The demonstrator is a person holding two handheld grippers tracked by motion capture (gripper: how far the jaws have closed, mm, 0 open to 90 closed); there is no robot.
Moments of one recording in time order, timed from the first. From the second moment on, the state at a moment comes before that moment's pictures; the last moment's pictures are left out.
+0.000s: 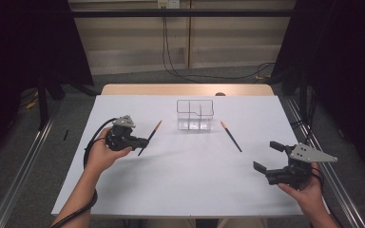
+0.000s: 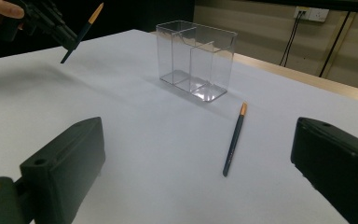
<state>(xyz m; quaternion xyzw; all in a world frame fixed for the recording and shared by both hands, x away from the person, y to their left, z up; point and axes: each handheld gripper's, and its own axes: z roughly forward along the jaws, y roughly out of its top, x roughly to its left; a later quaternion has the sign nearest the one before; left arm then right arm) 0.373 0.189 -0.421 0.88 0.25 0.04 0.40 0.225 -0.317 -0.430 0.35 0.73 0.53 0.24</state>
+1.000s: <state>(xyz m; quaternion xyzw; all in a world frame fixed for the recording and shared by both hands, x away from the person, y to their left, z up) 0.348 0.175 -0.419 0.71 0.28 0.12 0.63 0.226 -0.315 -0.431 0.35 0.73 0.53 0.24</state>
